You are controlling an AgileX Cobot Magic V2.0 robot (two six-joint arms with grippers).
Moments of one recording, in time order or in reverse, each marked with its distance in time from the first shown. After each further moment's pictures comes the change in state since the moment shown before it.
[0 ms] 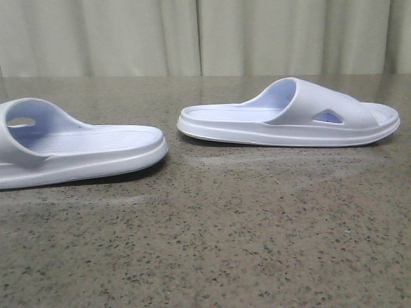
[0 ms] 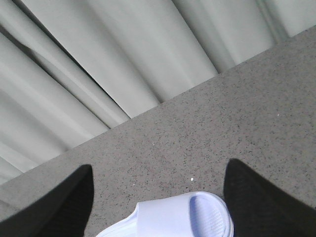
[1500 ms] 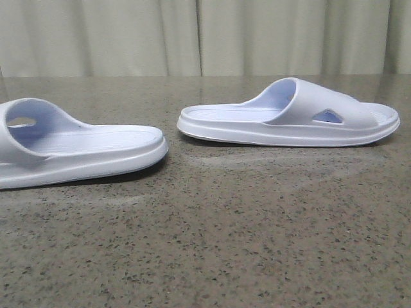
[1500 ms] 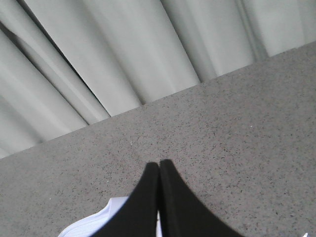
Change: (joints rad) left arm 0.000 -0.059 -0.205 0.075 -0.040 0.447; right arm 0.000 -0.036 0.002 -0.131 0.047 0.000
